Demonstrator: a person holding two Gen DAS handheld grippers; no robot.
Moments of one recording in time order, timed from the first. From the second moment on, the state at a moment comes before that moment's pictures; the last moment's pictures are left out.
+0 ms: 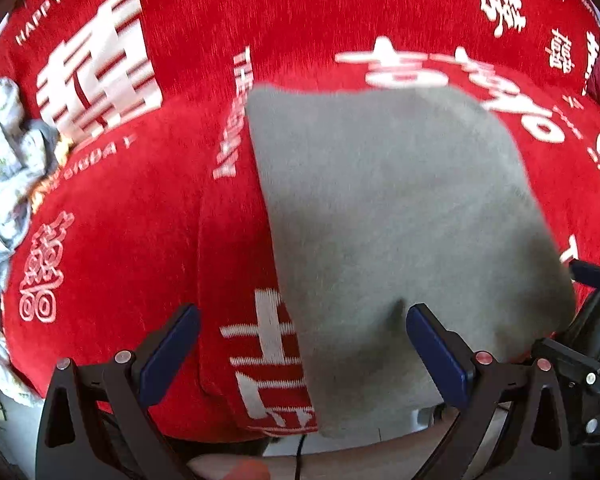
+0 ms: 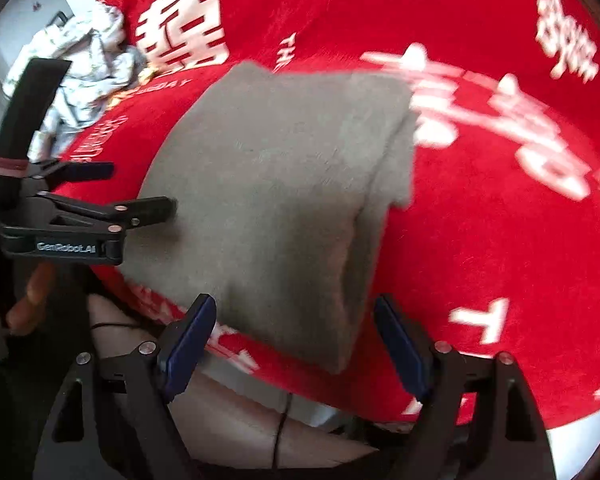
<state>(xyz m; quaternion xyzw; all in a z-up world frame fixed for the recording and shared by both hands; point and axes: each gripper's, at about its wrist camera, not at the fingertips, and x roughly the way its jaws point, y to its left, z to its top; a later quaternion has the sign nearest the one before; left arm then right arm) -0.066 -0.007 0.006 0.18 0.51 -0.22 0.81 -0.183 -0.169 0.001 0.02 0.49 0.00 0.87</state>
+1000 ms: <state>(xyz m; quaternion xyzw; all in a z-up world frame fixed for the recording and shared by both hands) -0.061 -0.005 0.017 0.12 0.53 -0.17 0.82 -0.149 -0.159 0.024 -0.03 0.50 -0.06 0.86</state>
